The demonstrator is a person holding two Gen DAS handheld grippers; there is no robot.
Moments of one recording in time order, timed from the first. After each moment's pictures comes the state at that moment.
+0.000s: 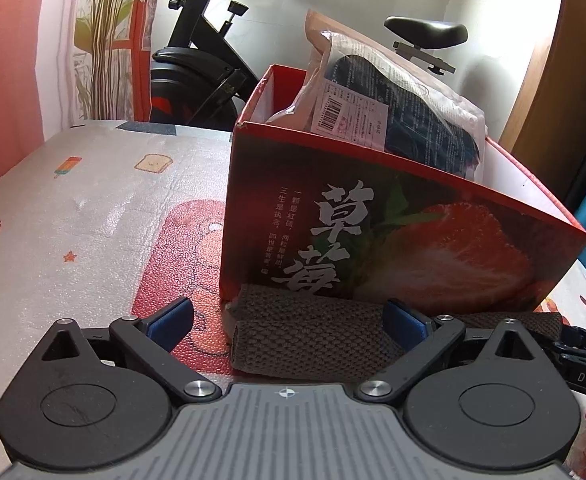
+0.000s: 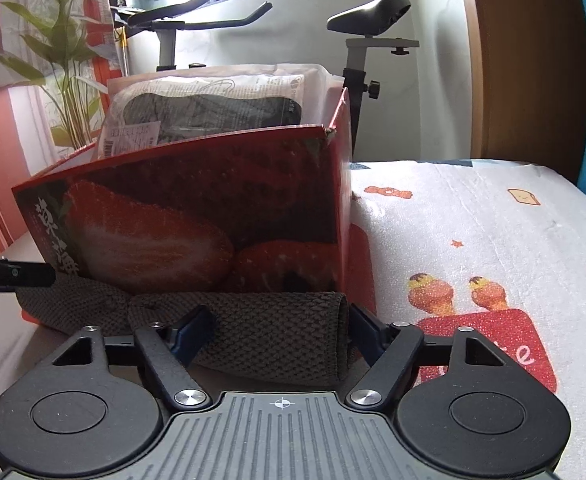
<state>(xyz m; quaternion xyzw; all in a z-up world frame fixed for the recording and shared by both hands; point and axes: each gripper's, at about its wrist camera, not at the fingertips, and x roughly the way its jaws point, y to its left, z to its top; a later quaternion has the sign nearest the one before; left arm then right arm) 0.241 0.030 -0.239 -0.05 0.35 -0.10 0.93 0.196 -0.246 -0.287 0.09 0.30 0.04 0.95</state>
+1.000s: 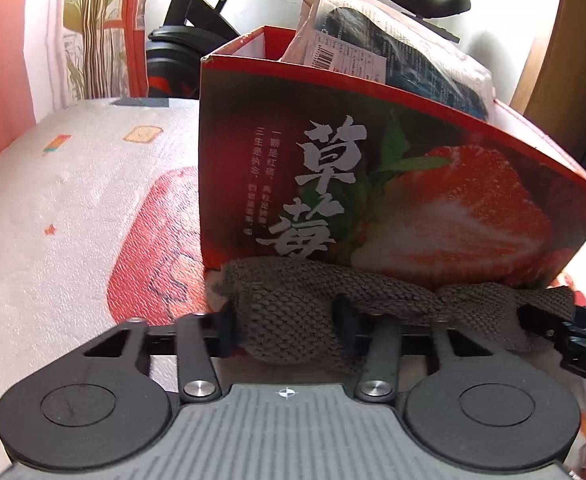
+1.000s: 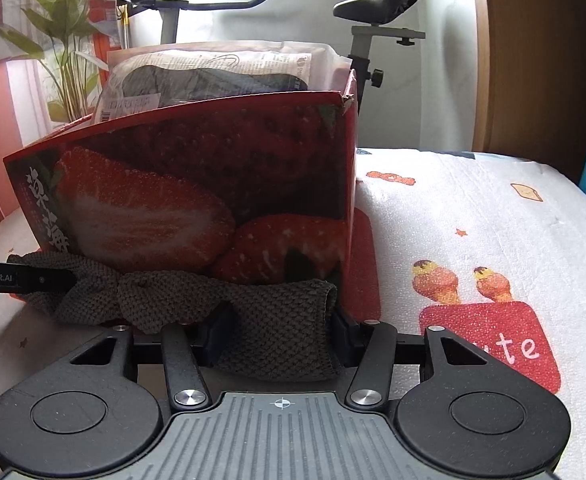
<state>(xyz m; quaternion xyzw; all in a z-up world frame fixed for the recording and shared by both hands) 0.247 0.017 -0.262 -0.03 0.38 -0.10 0.92 0.200 -0.231 -0.295 0.06 0.32 0.04 0.94</state>
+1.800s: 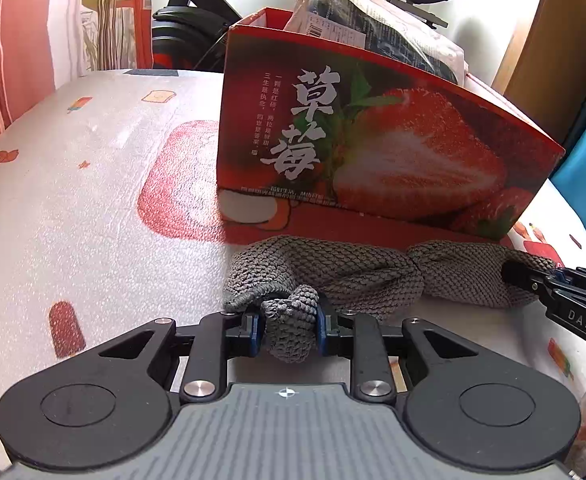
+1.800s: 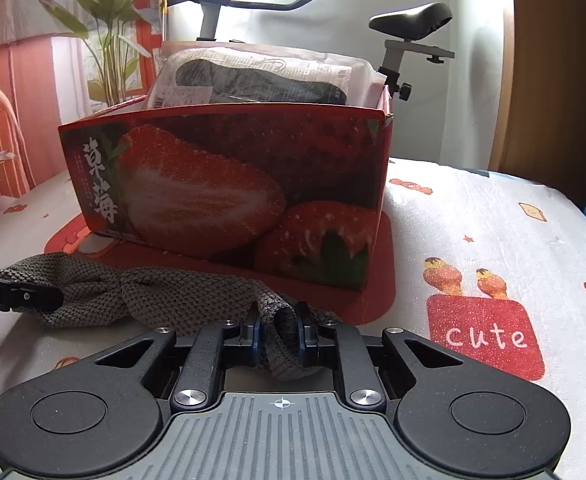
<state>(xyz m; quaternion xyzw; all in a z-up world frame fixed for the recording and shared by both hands) 0.177 0.032 -0.262 -0.04 0.40 -0.11 0.91 0.163 -0.216 -0.282 0.02 0.32 0.08 0.95</state>
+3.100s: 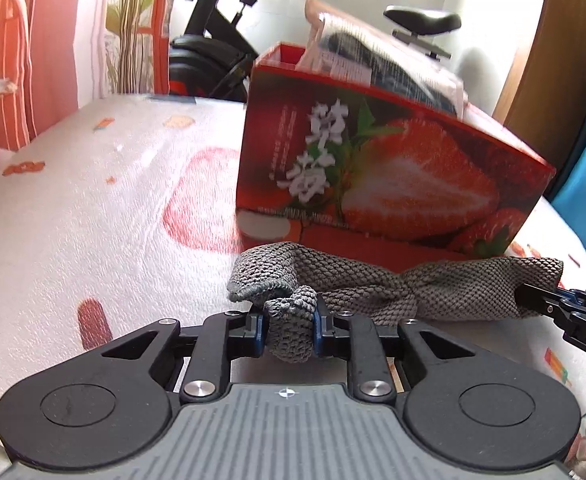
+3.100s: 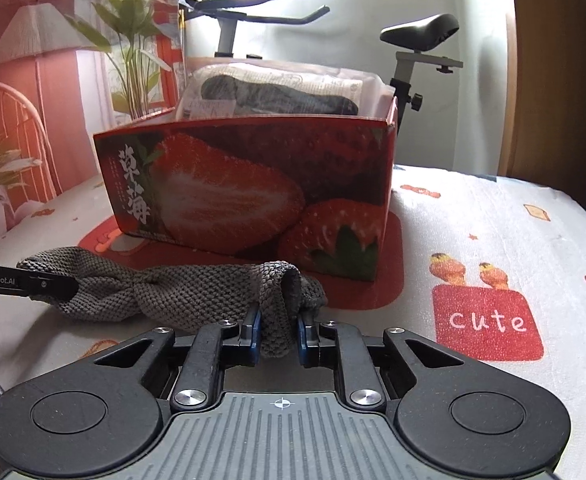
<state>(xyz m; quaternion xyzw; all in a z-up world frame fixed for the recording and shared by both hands) 0.154 0.043 -0.253 -0.05 0.36 -0.09 0.93 0.133 -0.218 -0.273 0.04 0.29 0.10 0.95</state>
